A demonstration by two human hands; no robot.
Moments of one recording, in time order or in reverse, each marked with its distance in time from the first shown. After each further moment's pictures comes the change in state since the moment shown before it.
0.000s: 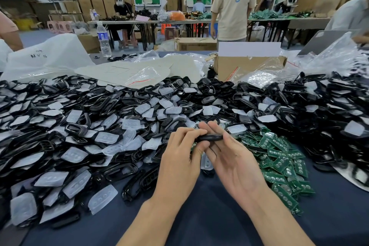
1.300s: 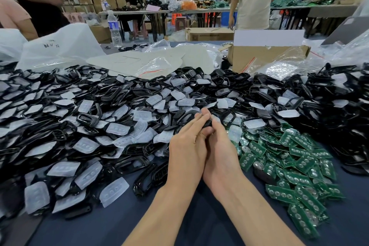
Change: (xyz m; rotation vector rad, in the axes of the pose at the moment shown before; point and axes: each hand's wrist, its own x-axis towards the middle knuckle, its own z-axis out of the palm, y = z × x) left_hand 0.013 -0.015 0.007 -0.137 0.076 -0.223; right_hand 0.027 0.049 0.048 0.073 0.267 0.123
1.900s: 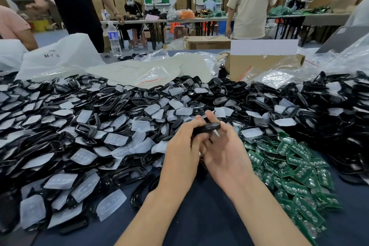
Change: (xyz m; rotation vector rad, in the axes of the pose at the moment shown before) left_hand 0.015 0.000 -0.009 -0.021 -0.067 -0.031; right_hand 0.017 -0.028 -0.009 0.041 -0.136 -0.026
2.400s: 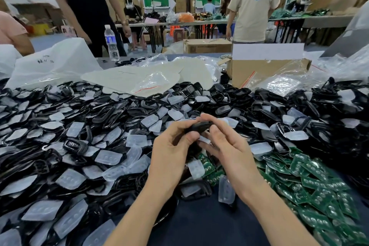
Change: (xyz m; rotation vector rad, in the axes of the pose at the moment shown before) left_hand 0.043 -0.016 -0.014 -0.419 -0.035 -0.127; right_hand 0.029 -0.020 -0.009 -0.738 -0.249 -0.385
